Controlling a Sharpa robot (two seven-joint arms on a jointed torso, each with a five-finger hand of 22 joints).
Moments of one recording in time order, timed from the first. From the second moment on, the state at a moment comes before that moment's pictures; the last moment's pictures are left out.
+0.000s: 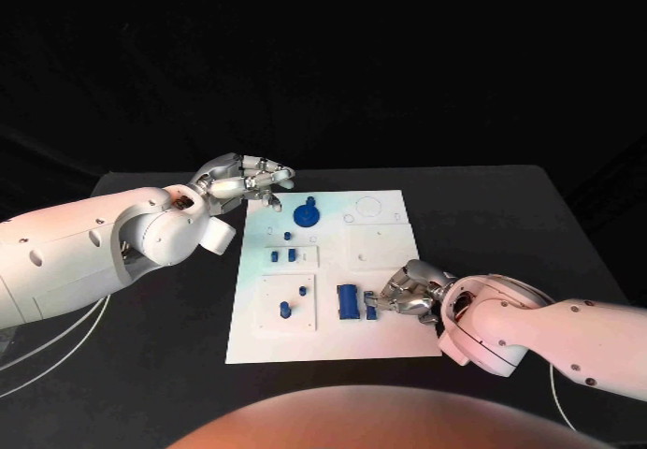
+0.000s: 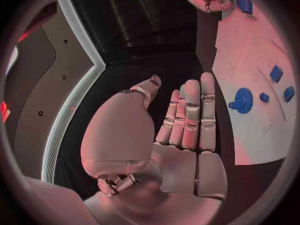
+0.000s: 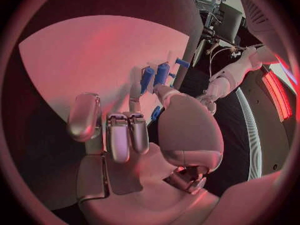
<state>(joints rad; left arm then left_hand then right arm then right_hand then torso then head) 1.17 -0.90 -0.04 1.49 -0.19 -0.07 0.24 1.32 -0.19 0.39 0.15 0.05 0.86 0.18 0.33 0.21 1.00 0.12 0.39 0.13 1.10 0.05 1.14 0.37 0.17 0.98 0.14 0.82 0.42 1.04 -0.94 -0.20 1.85 -1.02 -0.45 -0.49 1.05 -0.21 0.31 0.28 0.18 1.12 0.02 0.34 0.83 1.47 -0.04 1.57 1.31 1.46 -0.10 1.57 1.31 0.11 1.44 0.01 1.08 1.31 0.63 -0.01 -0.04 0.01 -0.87</state>
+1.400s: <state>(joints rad) 1.17 -0.90 -0.04 1.48 -0.19 -0.07 0.24 1.32 -0.19 0.39 0.15 0.05 0.86 0.18 0.33 0.21 1.00 0.12 0.39 0.13 1.10 0.05 1.14 0.37 0.17 0.98 0.14 0.82 0.42 1.03 -0.94 -0.20 1.81 -1.02 -0.37 -0.45 1.12 -0.20 0.28 0.29 0.18 1.12 0.02 0.35 0.84 1.47 -0.04 1.57 1.31 1.47 -0.10 1.57 1.31 0.11 1.44 0.01 1.08 1.31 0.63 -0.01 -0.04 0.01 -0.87</state>
